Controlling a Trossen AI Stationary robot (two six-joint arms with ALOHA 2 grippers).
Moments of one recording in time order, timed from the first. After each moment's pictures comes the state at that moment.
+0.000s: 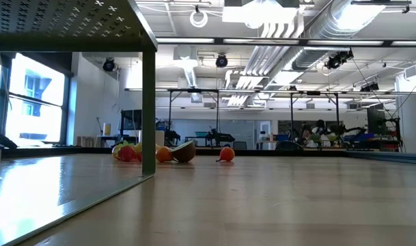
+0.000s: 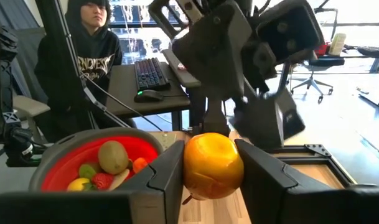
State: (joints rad) left arm -0.06 1.06 1.06 0.12 -0.01 -0.91; right arm 0.17 1.51 1.51 -0.11 0.15 0.06
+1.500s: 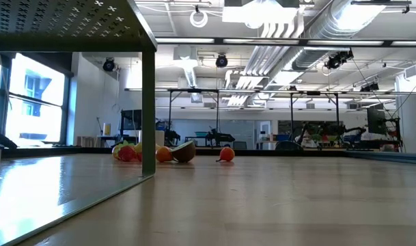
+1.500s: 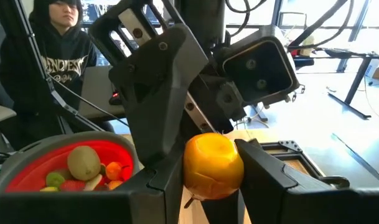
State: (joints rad) left arm -0.06 1.22 1.05 0.35 0.05 -0.97; right arm 0.15 1.51 1.51 -0.11 0.23 0.05
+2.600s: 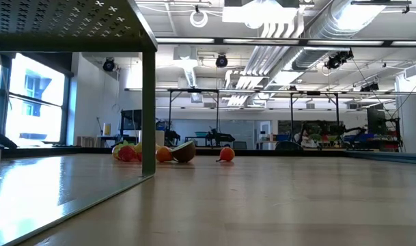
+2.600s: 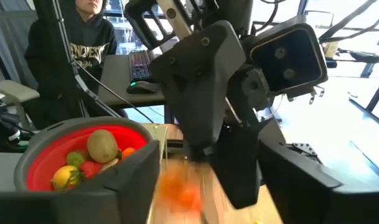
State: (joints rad) left arm -0.06 1.22 1.05 0.37 0.05 -0.97; right arm 0.16 1.50 1.51 -0.15 0.15 0.00
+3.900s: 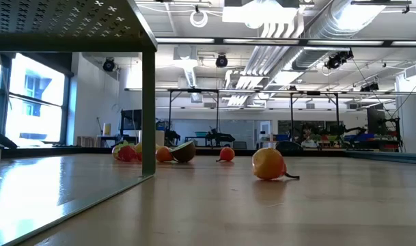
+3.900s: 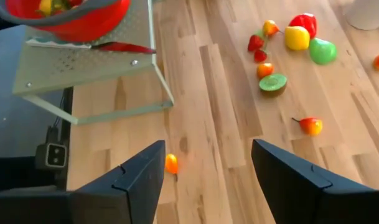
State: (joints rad) left arm -0.06 1.22 1.05 0.21 0.10 -0.97; right arm 0.18 1.38 1.50 -0.93 0.07 0.37
